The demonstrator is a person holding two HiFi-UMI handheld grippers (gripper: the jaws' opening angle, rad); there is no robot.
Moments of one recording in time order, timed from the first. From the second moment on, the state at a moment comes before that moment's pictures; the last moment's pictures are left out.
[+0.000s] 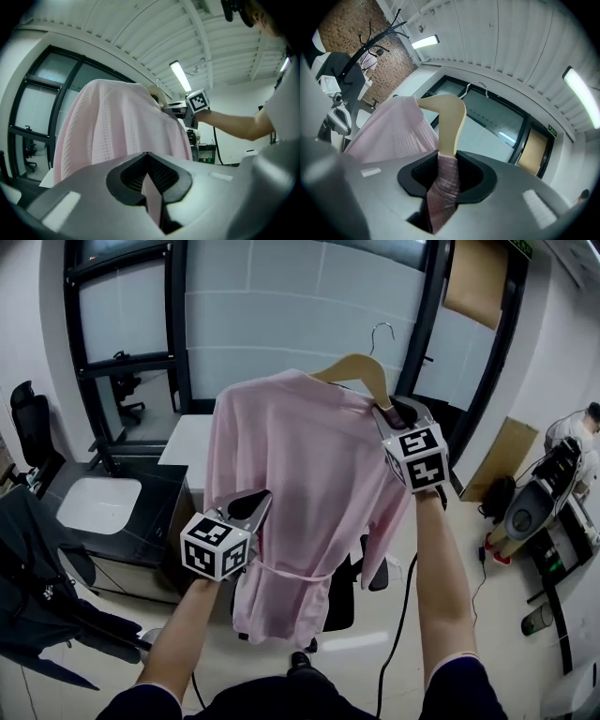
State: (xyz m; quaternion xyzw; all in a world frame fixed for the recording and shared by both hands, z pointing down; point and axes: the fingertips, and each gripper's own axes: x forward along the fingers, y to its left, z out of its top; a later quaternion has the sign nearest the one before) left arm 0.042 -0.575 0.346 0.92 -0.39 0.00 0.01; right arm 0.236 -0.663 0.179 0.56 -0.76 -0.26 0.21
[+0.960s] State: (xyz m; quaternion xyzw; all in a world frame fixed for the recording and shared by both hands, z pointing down) left arm 0.024 -0.653 0.424 0.86 -0.51 0.04 0.09; right arm 0.217 -0.777 0.282 0.44 -0.84 -0.25 0.20
